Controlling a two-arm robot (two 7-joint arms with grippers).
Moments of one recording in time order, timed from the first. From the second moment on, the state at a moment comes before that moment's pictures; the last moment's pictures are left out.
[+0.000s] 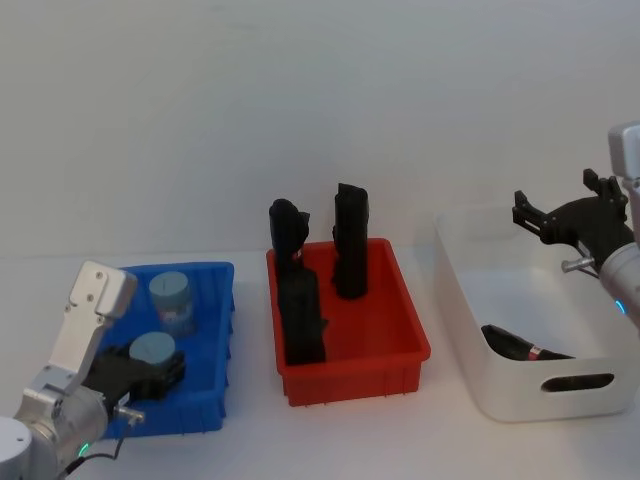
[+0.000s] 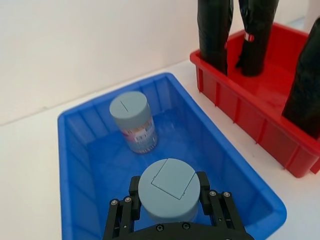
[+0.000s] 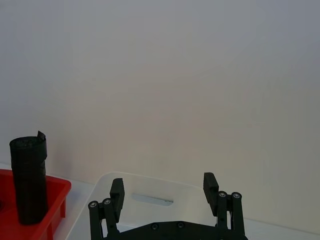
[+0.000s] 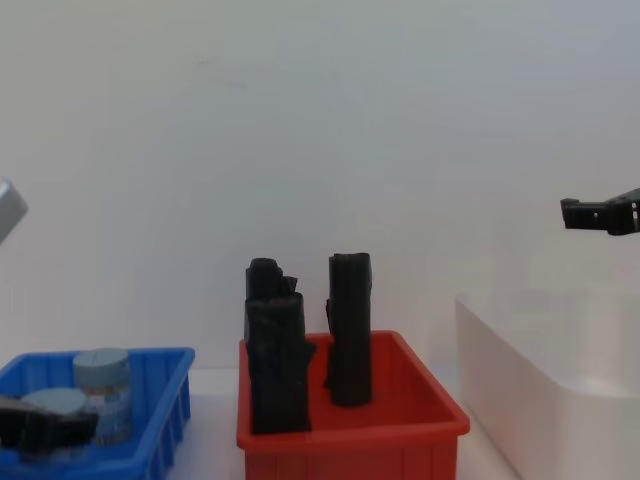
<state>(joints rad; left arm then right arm) -0.15 0.53 0.28 -1.60 -0.43 0.46 -0.01 0.37 0.24 -0.18 -1.46 0.07 0.23 0.06</state>
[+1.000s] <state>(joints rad) -0.15 0.54 0.23 -1.77 -0.43 0.21 0.01 0.37 0.24 -0.19 -1.46 0.02 0.16 0.13</state>
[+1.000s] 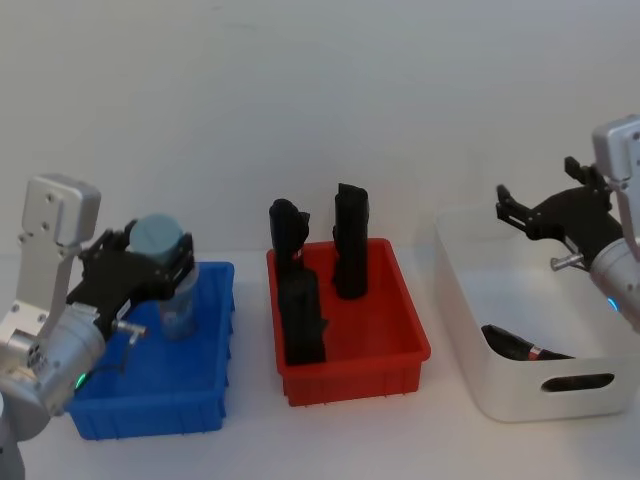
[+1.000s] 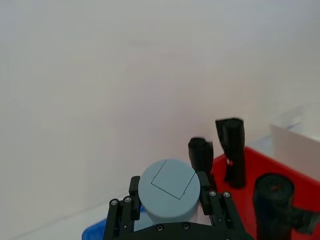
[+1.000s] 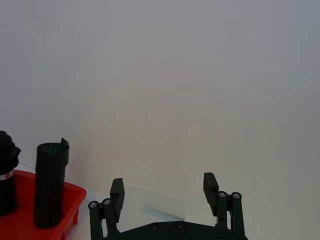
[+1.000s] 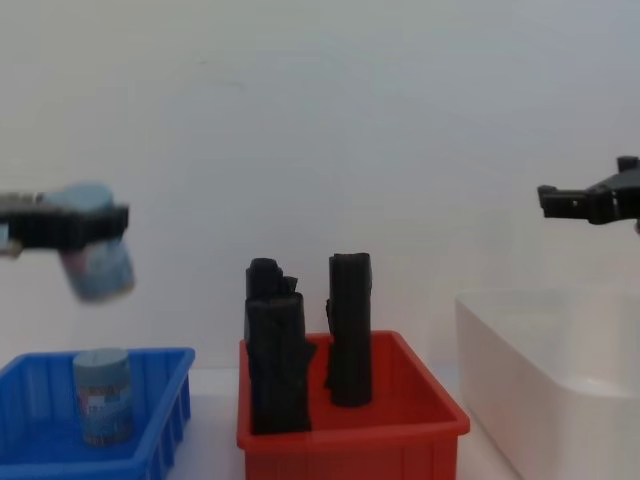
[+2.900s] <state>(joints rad) -0.38 0.18 0.42 -1.77 -0.37 -0.03 -0.40 0.32 0.30 -0.24 -1.57 -0.09 -0.12 0.47</state>
